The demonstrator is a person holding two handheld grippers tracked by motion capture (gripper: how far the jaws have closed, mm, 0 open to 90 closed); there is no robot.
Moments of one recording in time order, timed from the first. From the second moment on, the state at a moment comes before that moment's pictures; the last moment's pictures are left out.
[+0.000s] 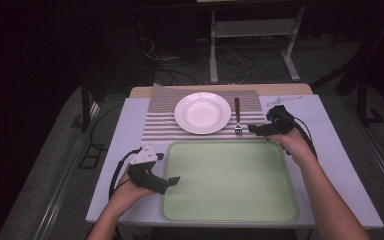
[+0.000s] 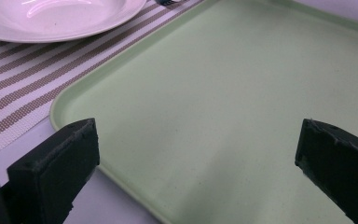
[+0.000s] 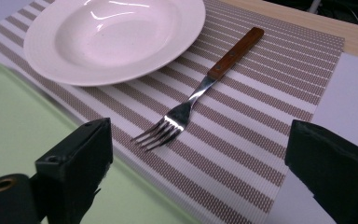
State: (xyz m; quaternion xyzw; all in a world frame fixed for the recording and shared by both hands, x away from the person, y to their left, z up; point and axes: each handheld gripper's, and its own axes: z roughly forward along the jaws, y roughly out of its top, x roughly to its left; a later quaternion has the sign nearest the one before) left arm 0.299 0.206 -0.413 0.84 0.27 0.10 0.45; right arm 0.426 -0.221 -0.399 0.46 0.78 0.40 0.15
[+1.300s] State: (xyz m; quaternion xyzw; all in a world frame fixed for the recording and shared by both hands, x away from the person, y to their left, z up) left arm 0.300 0.209 -0.414 0.84 0.26 0.11 0.46; right arm 0.536 -0.167 -0.406 0.54 0.80 0.26 0.08
